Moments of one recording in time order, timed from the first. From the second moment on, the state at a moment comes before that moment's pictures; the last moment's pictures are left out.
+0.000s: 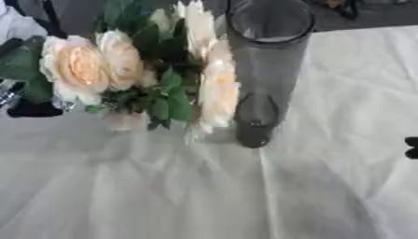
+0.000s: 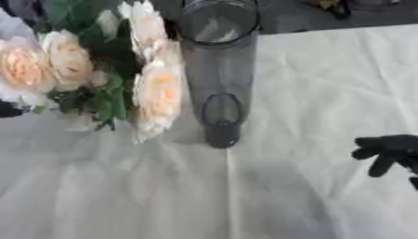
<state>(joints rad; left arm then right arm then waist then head) -0.48 0.92 0.04 -1.63 -0.49 -0.28 0.00 -0.25 -0.27 -0.09 -1.98 -0.20 -0.41 0.57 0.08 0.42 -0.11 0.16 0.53</state>
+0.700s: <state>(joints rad) -0.52 0.91 0.08 -1.73 -0.15 -0.10 0.10 -0.24 -0.28 -0.10 -1.98 -0.23 -0.42 0.51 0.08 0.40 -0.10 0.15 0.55</state>
